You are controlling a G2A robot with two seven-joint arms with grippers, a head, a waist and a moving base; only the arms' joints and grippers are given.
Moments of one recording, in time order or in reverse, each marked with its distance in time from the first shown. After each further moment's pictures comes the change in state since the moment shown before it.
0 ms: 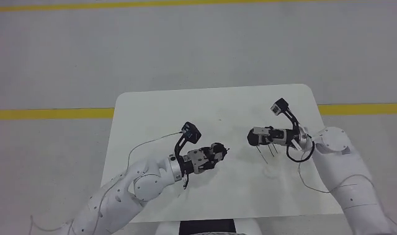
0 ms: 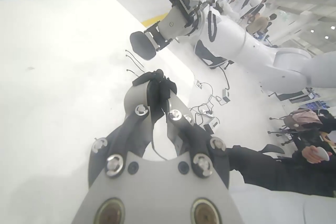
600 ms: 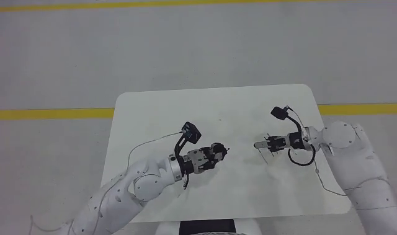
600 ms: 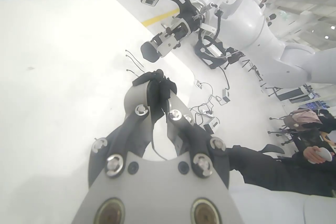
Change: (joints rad) left arm 0.000 0.000 0.000 0.000 0.000 0.000 0.000; right arm -0.025 0.069 0.019 -0.143 -0.448 0.093 0.036
